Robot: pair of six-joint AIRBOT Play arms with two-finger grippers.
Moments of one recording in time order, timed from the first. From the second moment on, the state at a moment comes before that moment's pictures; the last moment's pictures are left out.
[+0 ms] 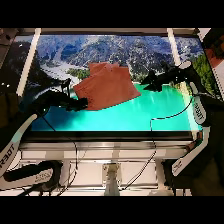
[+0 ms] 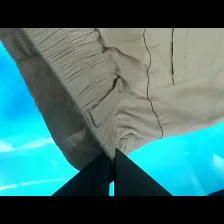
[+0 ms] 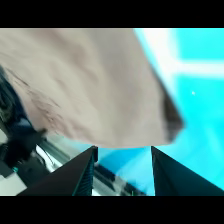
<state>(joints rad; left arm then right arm) -0.17 -1.34 0.86 -2.14 0.82 1.65 -0.13 -1.96 1.62 -0.72 1.43 1.54</state>
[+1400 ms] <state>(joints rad) -0.13 -1.32 0.86 -2.10 0.81 1.64 -0.02 -2.07 1.63 -0.68 1.49 1.49</state>
